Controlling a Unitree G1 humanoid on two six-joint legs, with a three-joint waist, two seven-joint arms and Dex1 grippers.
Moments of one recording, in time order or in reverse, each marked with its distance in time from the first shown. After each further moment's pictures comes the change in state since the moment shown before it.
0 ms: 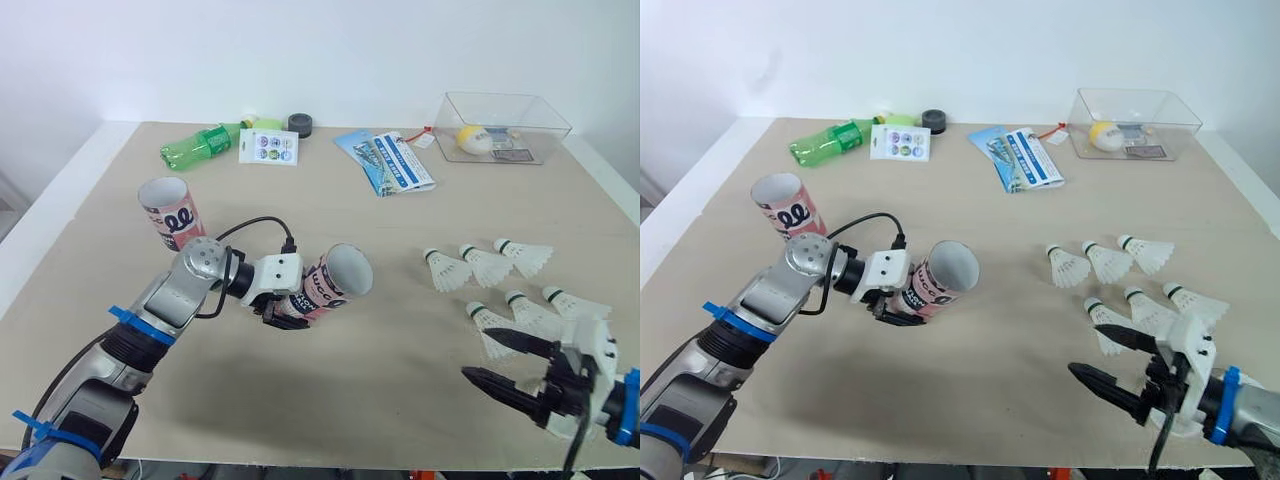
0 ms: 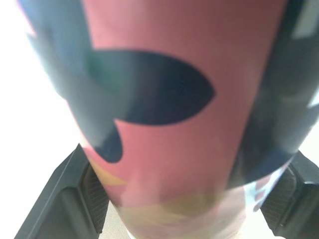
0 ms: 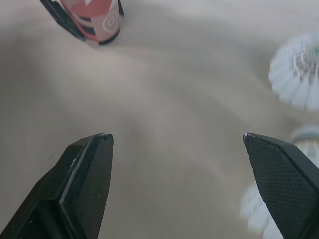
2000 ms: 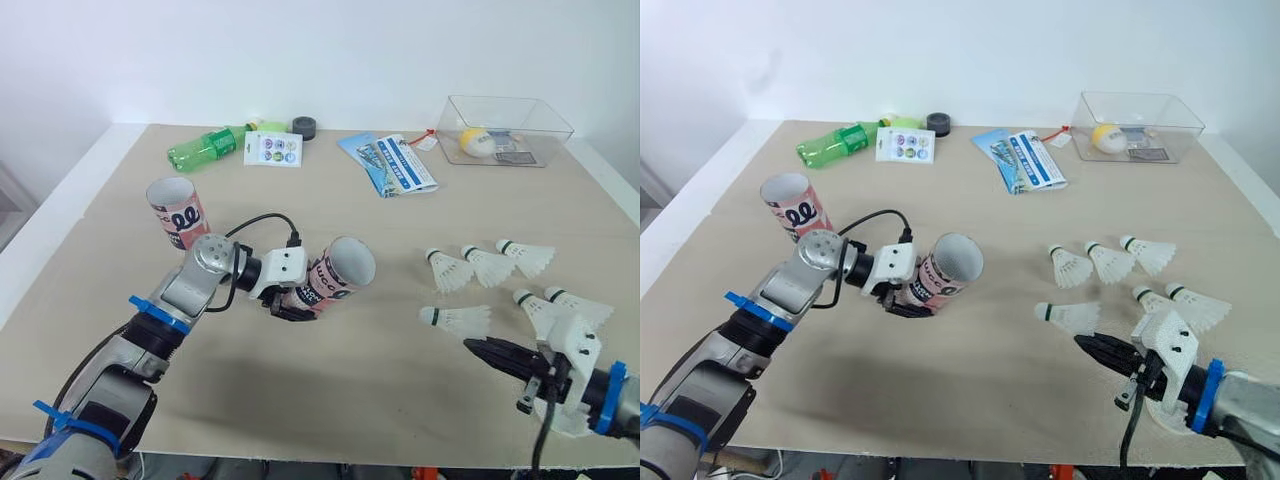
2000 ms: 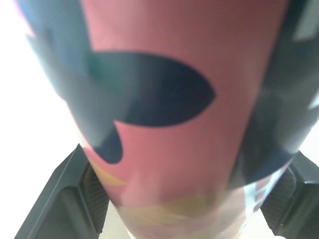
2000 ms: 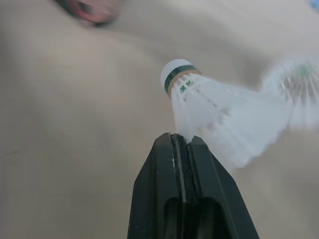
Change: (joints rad) left arm -0.078 -0.081 0.007 0.215 0.023 -0.114 -0.013; right arm -0.081 -0.091 0.034 -0.090 -0.136 -0.090 -0.045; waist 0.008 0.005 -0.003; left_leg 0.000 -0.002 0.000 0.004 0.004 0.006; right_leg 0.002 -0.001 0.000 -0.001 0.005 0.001
